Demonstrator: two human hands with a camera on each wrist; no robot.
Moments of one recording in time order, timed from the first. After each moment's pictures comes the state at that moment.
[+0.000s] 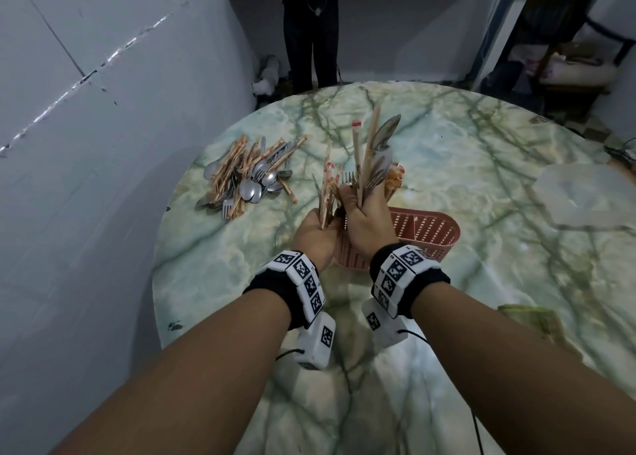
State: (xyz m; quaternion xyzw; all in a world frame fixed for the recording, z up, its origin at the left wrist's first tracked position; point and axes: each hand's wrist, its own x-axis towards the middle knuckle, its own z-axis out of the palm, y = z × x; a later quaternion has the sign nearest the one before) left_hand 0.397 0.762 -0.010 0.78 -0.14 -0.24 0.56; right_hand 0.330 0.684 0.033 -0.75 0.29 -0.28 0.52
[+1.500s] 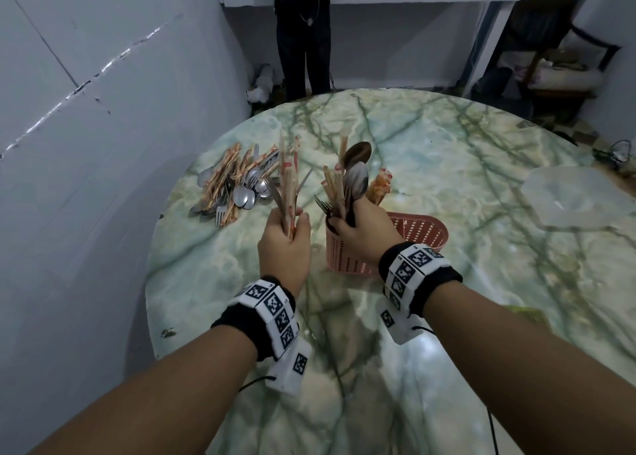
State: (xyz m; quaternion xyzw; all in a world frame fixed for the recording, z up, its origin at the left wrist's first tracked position) left_hand 0.380 0.800 0.014 0.76 -0.14 -0.04 0.64; right_hand 0.313 0.662 0.037 -0.91 0.23 -0.13 0.33
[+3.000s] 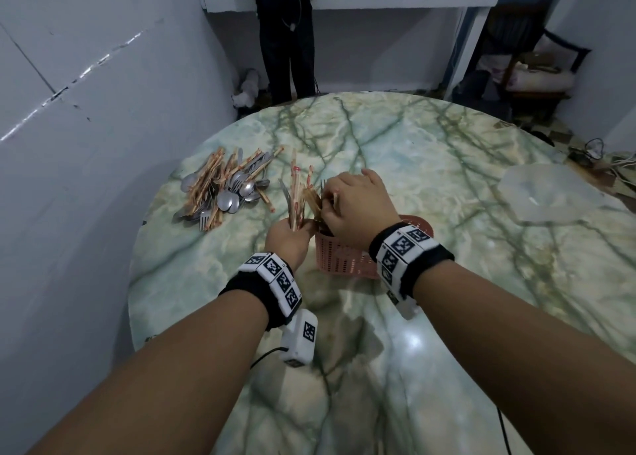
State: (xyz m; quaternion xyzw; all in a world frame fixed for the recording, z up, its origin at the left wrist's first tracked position) left_hand 0.398 0.758 -0.002 0.78 -0.10 -0.23 0.58; right_hand 0.309 0.641 0.063 -0.97 0.16 -0.16 0.05
